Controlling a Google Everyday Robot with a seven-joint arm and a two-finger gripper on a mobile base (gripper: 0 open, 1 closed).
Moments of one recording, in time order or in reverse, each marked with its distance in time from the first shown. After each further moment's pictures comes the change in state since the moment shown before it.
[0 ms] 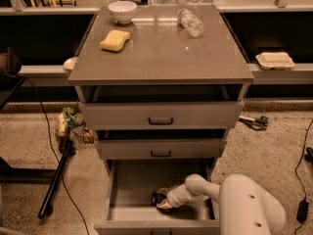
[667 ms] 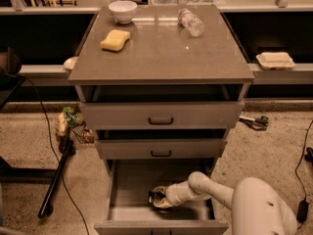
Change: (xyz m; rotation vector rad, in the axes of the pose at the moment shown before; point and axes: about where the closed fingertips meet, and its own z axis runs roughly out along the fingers) arm -0.041 0.013 -0.025 -0.021 -0.119 -0.125
